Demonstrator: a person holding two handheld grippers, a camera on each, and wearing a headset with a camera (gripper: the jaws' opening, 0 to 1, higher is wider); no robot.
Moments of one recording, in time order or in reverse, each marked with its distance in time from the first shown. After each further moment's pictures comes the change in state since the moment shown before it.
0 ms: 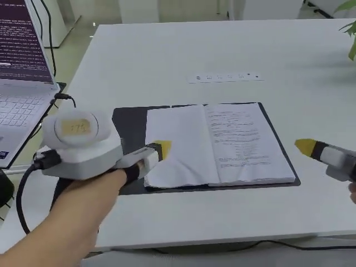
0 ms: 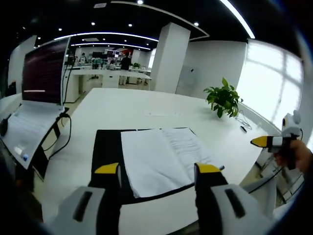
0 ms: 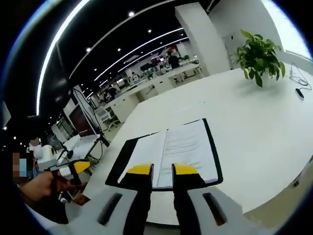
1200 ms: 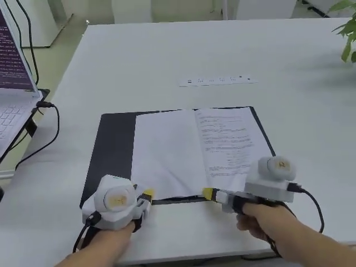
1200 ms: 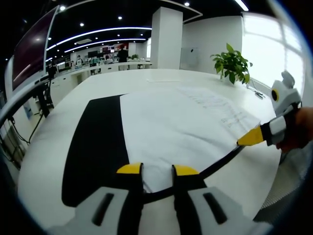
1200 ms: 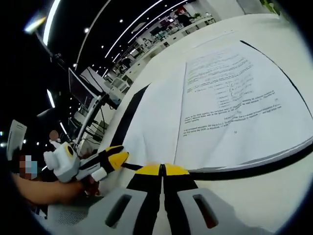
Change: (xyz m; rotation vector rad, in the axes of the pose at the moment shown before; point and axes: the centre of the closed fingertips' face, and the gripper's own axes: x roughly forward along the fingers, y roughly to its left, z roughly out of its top) left arm 0.114 0.044 -0.132 0.132 0.091 0.067; right arm 0.156 0.030 -0.157 0.222 0.375 0.257
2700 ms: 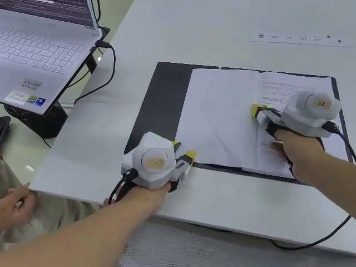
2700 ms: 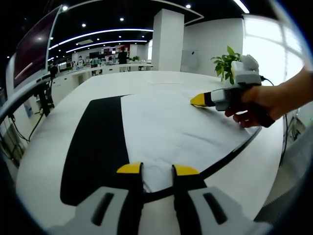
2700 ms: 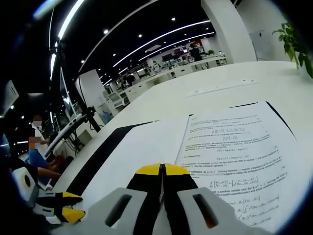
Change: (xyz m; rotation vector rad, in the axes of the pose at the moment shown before) left arm 0.004 0.003 0.001 -0.016 -0.023 0.002; right arm 0.075 -0.015 0.137 -0.316 -0.293 -0.100
